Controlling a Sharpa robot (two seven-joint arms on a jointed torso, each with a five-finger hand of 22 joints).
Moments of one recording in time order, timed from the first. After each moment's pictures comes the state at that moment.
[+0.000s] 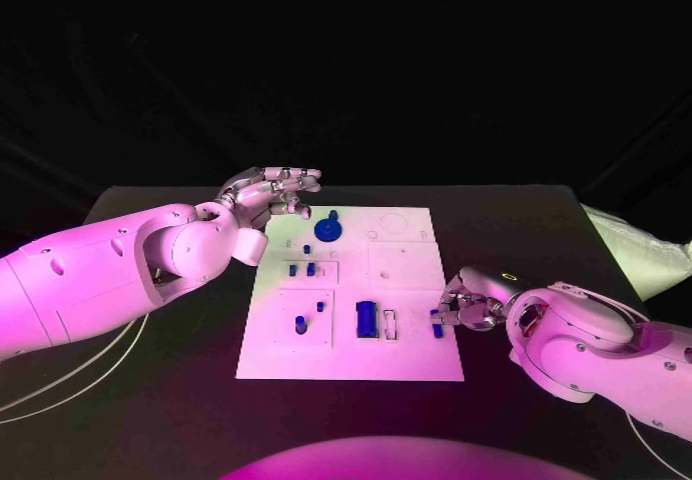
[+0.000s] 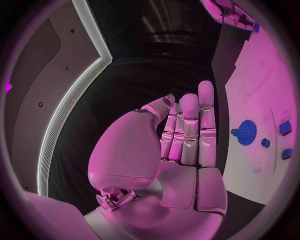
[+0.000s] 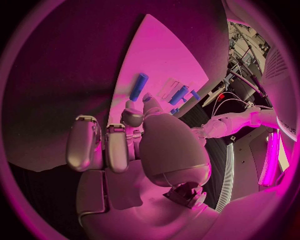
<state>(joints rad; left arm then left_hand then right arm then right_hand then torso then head) 1.18 -0.85 0.00 1.47 0.04 -0.13 0.25 1.37 -0.07 0.39 -0.03 0.14 0.97 0.19 0.17 0.08 1.00 0.11 0.43 0.17 1.19 0.02 1.01 0.55 0.16 1.26 0.11 0.37 0.98 0.99 -1.03 -0.04 1.86 -1.51 -0.27 -0.55 1.30 0.02 -0.13 0.19 0.28 1.09 0.08 0.19 0.28 1.33 0.00 0.93 1.07 1.47 -0.07 1.43 1.31 0.09 1.41 0.04 1.35 1.12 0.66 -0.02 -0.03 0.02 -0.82</state>
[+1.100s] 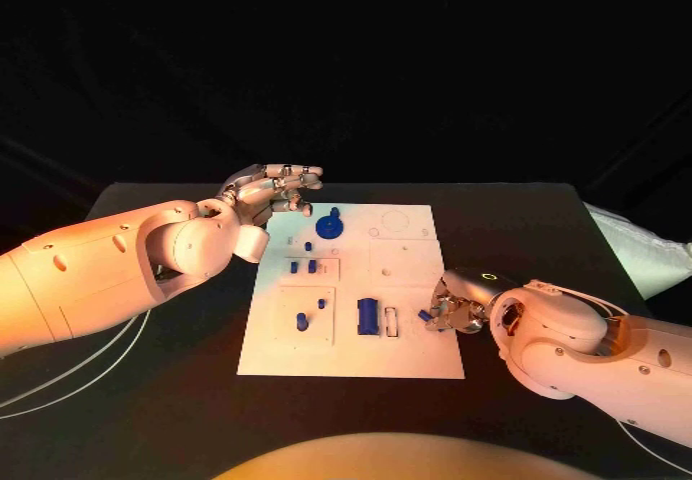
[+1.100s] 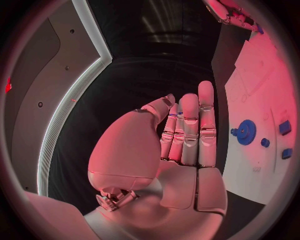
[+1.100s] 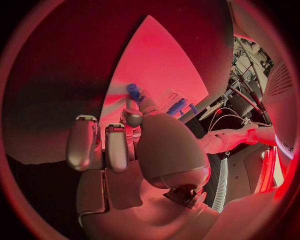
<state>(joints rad) 1.18 -0.85 0.00 1.46 0.04 -0.12 0.25 1.37 -0.07 0.39 -0.03 0.14 0.97 0.19 0.17 0.08 1.00 0.11 0.44 0.17 1.19 0.02 1.01 0.55 0.16 1.25 0.11 0.37 0.98 0.98 -0.97 -0.04 1.84 -1.64 -0.17 -0.58 1.44 0.02 -0.05 0.11 0.08 1.11 0.07 0.17 0.28 1.33 0.00 0.91 1.07 1.46 -0.07 1.42 1.31 0.09 1.41 0.03 1.34 1.11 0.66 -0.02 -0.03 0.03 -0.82</state>
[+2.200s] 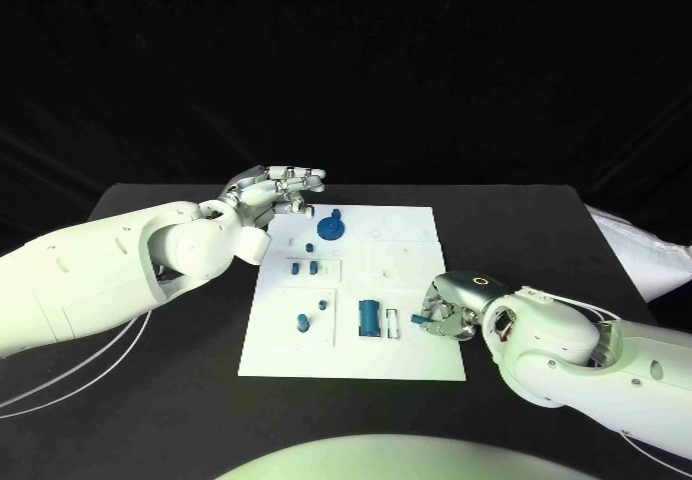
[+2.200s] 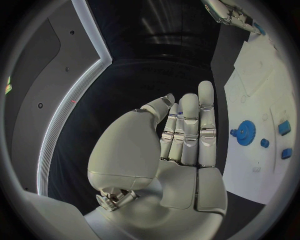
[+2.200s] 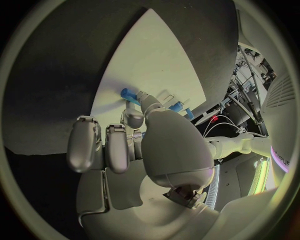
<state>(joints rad) 1.18 -0.85 0.00 1.46 0.03 -0.12 0.25 1.36 -0.07 0.39 -0.03 0.14 0.97 0.19 0.17 0.08 0.99 0.11 0.45 0.17 1.19 0.02 1.01 0.55 0.16 1.25 0.11 0.37 0.98 0.98 -0.95 -0.05 1.86 -1.68 -0.19 -0.58 1.33 -0.02 0.16 0.11 0.34 1.14 0.06 0.15 0.28 1.35 -0.02 0.94 1.11 1.46 -0.08 1.43 1.31 0.09 1.43 0.02 1.35 1.15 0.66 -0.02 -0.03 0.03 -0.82</state>
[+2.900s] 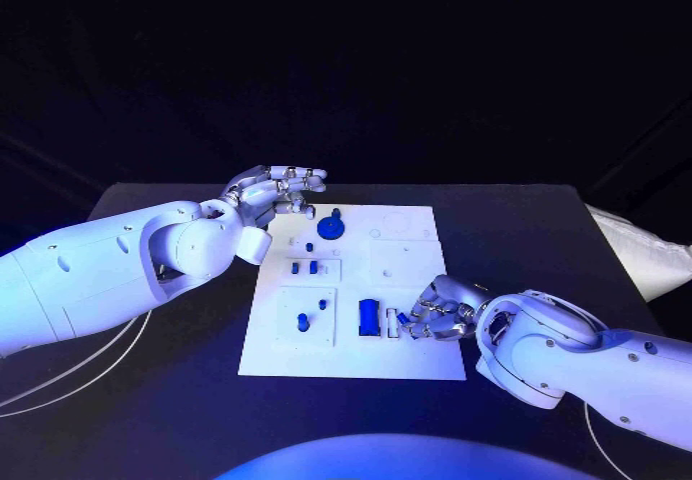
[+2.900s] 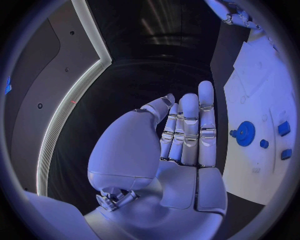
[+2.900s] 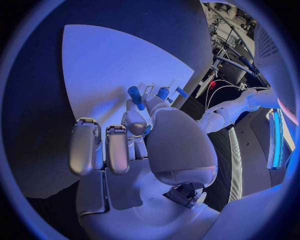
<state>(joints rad) 1.18 -0.85 0.00 1.46 0.03 -0.12 0.25 1.36 -0.07 0.40 -0.03 0.14 0.97 0.19 0.18 0.08 0.99 0.11 0.45 0.17 1.19 0.02 1.01 0.54 0.16 1.25 0.11 0.37 0.98 0.98 -0.93 -0.05 1.86 -1.32 -0.32 -0.57 1.23 -0.06 0.22 0.15 0.47 1.16 0.06 0.15 0.29 1.39 -0.02 1.01 1.16 1.46 -0.08 1.45 1.31 0.09 1.44 0.02 1.37 1.19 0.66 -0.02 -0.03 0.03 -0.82</state>
